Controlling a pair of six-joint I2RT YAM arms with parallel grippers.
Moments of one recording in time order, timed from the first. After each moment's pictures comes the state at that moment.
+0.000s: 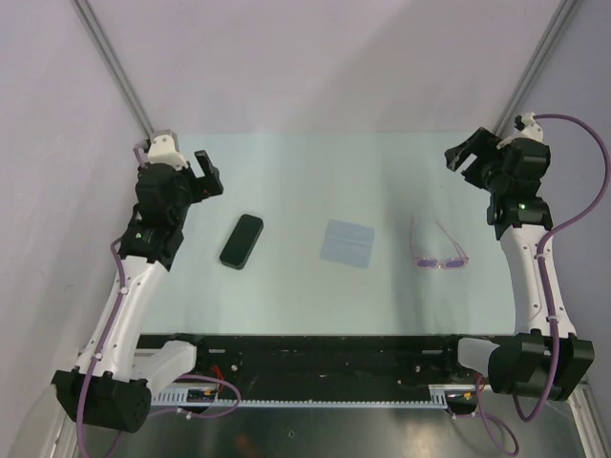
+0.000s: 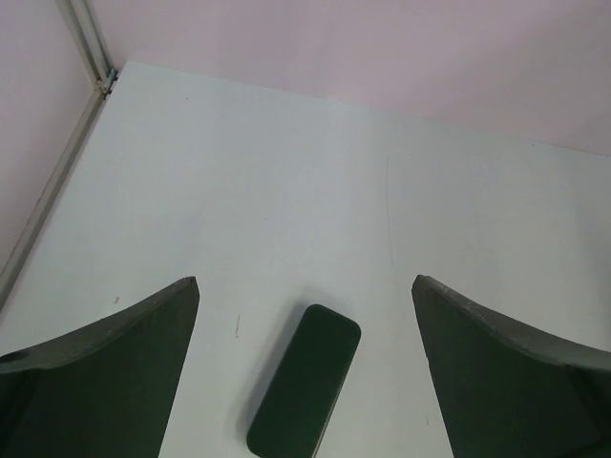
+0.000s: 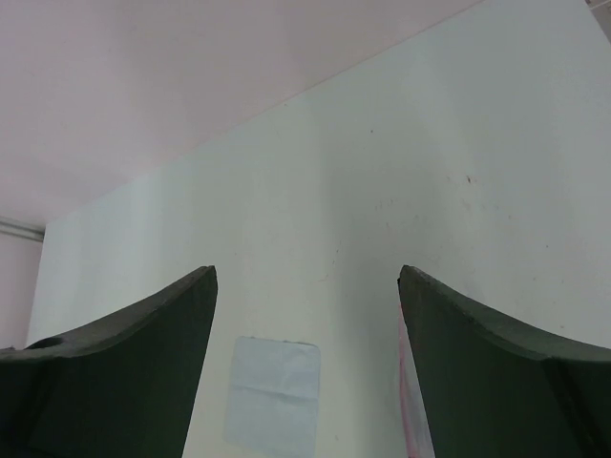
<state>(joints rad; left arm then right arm) -0.14 1.01 1.07 -0.29 -0.18 -0.22 -0.12 1.19 1.20 -0.29 -0.17 0.48</state>
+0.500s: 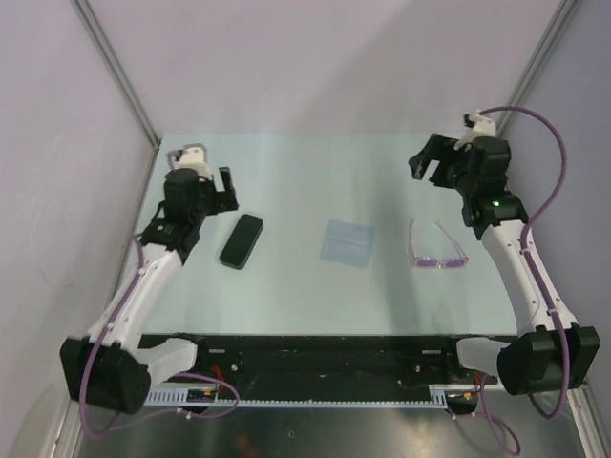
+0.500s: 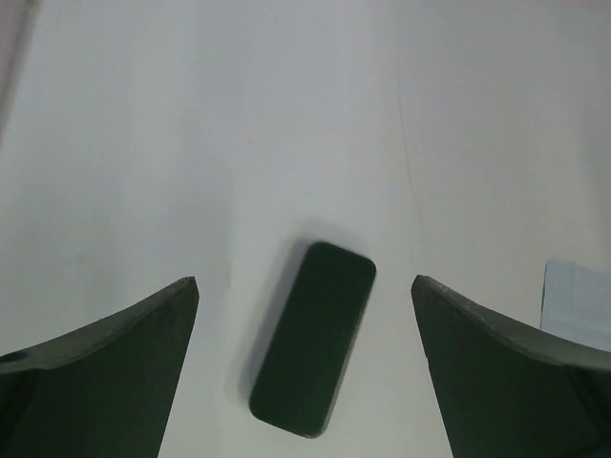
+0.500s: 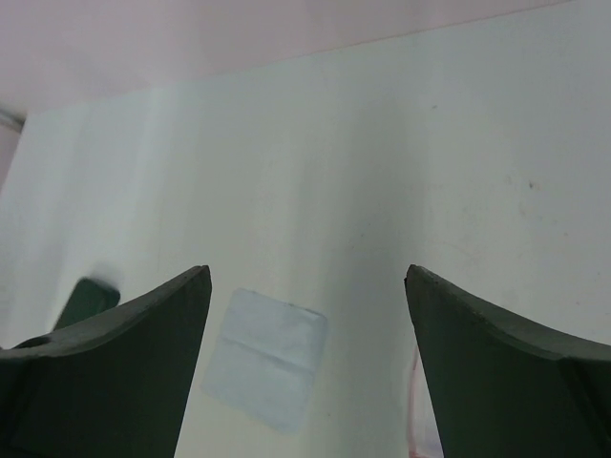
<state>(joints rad) -0.18 1.06 0.96 -0.27 -0.18 -0.18 0.06 1.21 1.21 -0.29 -0.13 0.34</state>
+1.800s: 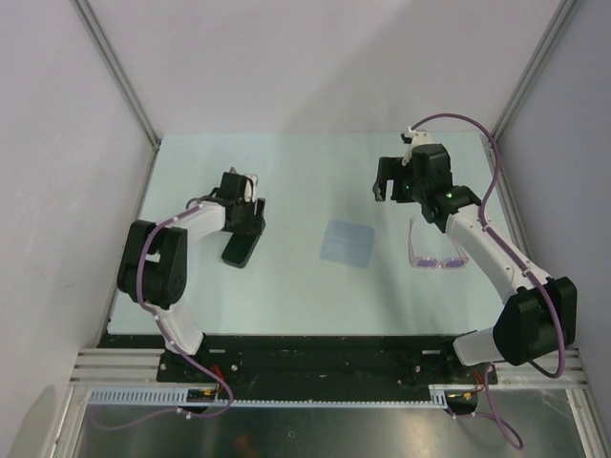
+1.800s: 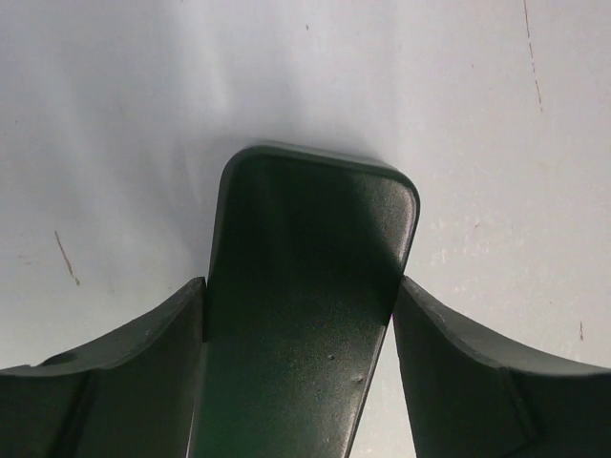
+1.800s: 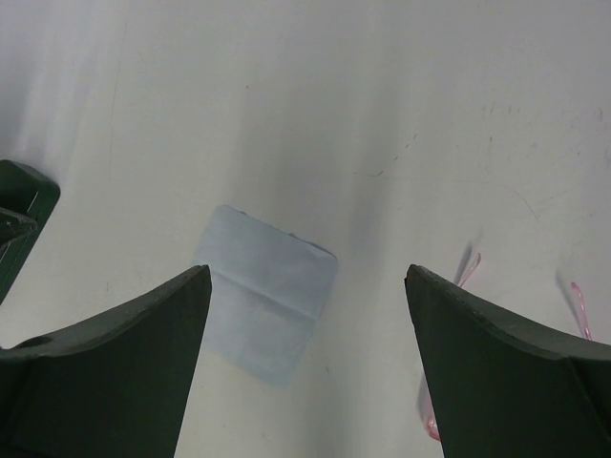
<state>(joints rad) -0.24 1.76 1.06 -0.32 -0.02 -0.09 0.34 1.40 1.21 -0.36 0.02 0.23</state>
